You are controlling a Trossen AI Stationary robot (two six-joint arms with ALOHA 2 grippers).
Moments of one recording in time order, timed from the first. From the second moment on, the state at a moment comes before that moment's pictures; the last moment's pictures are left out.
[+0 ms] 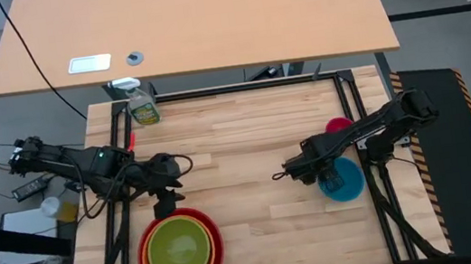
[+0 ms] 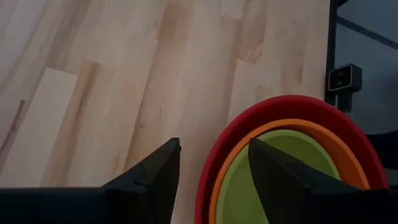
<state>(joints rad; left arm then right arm) -0.30 1.06 1.07 -0.94 -0.05 -0.56 0.18 1.55 1.03 -1.26 0.03 -0.13</state>
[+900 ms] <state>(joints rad) -0.23 1.20 1.07 -0.66 -0.16 -0.67 0.06 1.55 1.02 -1.10 -0.18 0.63</state>
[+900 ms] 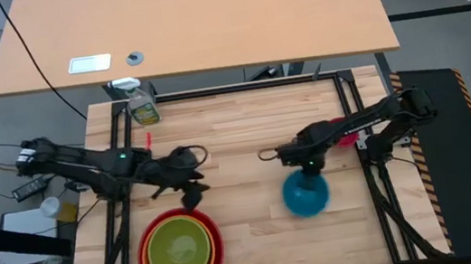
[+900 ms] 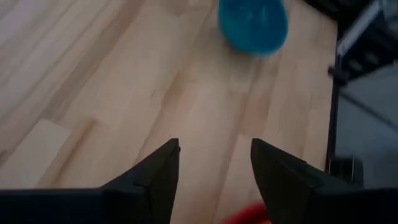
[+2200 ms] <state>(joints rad) -0.01 1.70 1.32 -0.61 -0.21 -0.68 0.04 1.55 1.14 -0.69 0.12 1.28</state>
